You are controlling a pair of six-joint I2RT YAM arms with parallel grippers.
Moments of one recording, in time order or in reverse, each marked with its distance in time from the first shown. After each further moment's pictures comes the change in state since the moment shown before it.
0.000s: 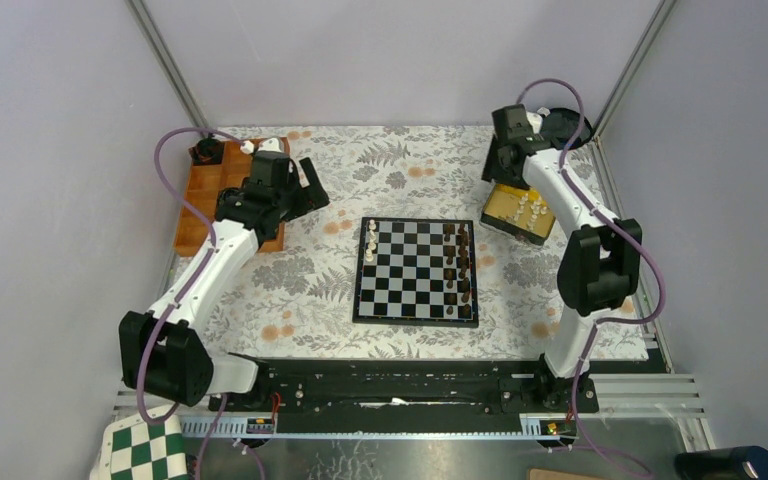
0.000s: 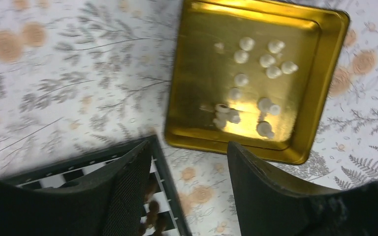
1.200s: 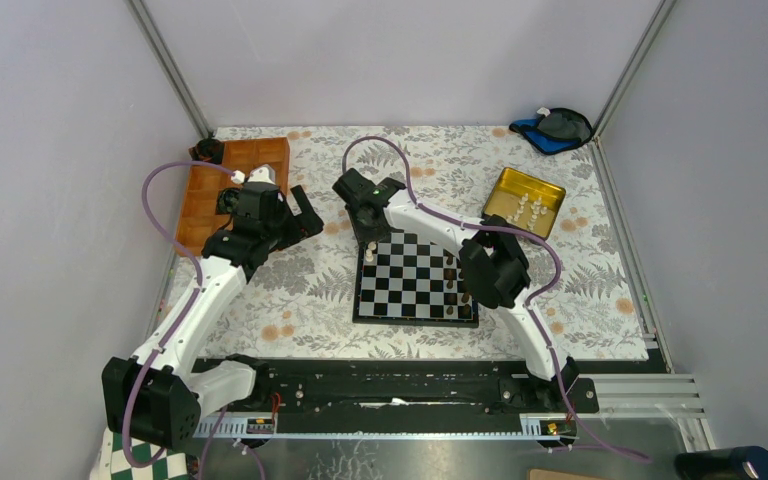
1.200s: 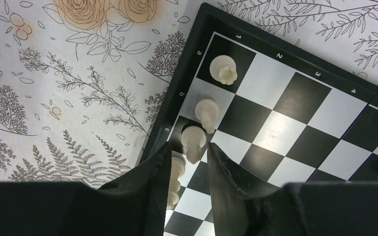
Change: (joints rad) left arm 0.000 -0.208 -0.209 -0.008 0.045 -0.030; right arm 0.590 0.457 0.337 -0.057 -0.123 -0.002
